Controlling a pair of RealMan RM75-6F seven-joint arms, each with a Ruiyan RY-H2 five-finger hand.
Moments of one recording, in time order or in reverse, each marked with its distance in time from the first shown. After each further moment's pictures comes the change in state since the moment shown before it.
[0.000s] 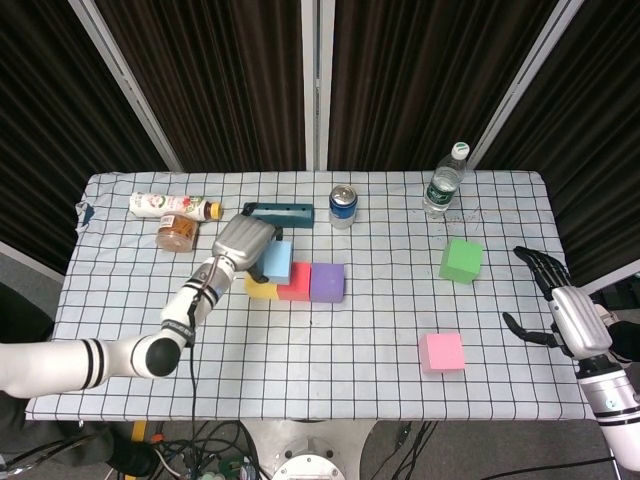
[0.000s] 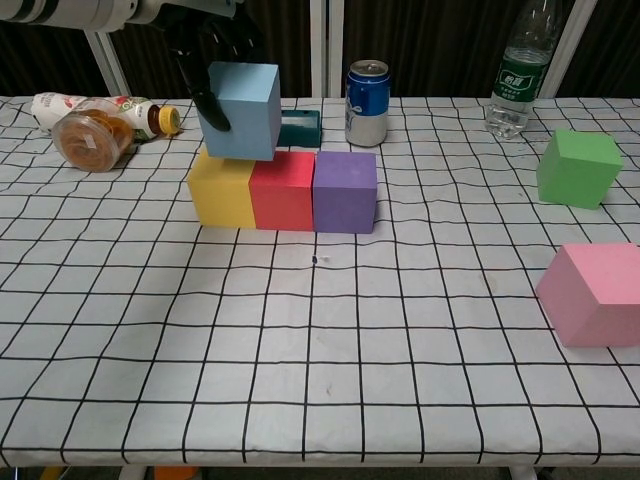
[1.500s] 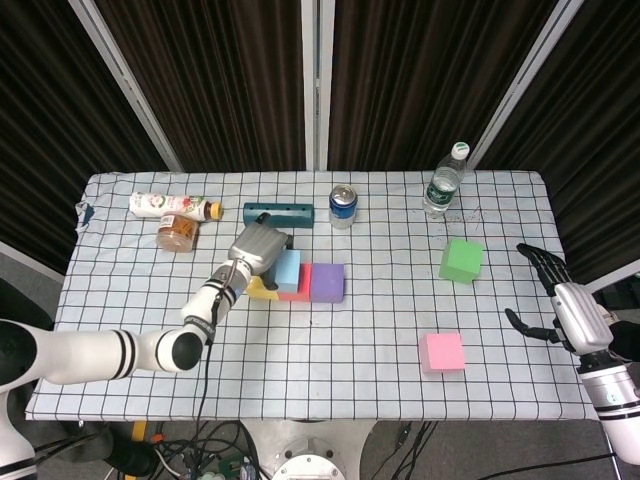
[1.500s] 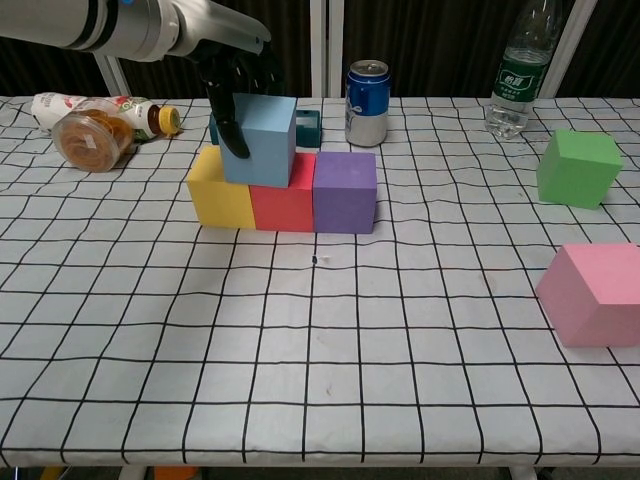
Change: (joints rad) left arm -0.144 -0.061 0.111 0.072 -0.119 -0.030 -0.032; right arm 0.007 -0.016 0.010 0.041 0.014 -0.016 0.044
